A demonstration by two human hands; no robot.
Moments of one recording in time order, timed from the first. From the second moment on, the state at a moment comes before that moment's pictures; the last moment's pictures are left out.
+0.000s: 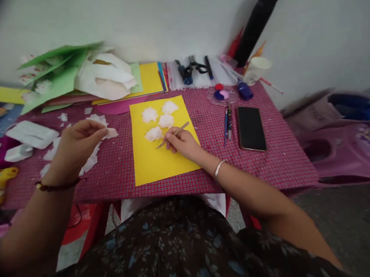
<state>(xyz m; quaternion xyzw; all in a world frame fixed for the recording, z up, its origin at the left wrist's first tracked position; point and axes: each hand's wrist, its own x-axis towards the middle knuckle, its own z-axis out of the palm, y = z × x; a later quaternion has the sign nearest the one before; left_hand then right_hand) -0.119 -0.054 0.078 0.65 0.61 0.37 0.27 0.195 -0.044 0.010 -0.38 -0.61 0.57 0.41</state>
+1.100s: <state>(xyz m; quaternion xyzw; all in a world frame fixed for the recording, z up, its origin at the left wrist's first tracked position) -0.037 -0.023 0.039 0.71 0.57 0.21 0.36 0.190 -0.036 0.004 -0.43 -0.52 0.57 0.47</state>
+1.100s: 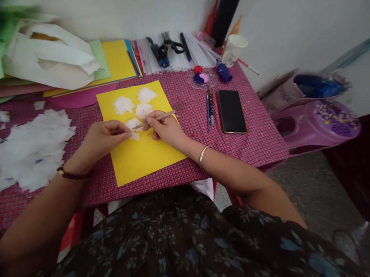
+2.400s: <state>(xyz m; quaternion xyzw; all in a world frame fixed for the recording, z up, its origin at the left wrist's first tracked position) -0.063 -0.004 0.040 0.52 0.54 0.45 0.49 0.199 -0.043 0.009 -0.44 -0.52 0.54 0.49</state>
